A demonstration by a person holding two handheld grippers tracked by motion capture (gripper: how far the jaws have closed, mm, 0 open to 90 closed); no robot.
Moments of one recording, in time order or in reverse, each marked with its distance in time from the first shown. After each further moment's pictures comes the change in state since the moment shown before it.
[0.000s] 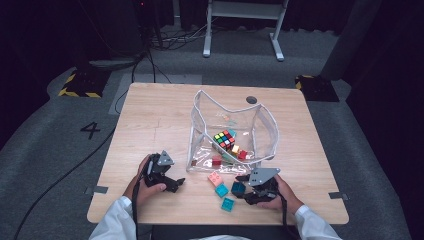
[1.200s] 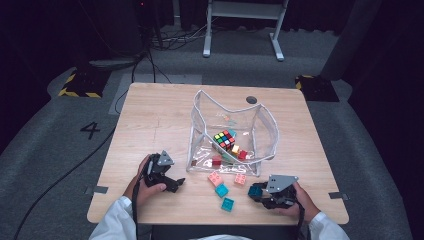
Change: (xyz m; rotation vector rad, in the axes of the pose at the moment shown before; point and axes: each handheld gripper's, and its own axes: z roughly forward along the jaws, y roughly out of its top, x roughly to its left) left arm 0.000 0.000 0.000 -0.002 0.002 0.000; right arm -0.003 -0.045 -0.033 0.037 -0.052 -0.003
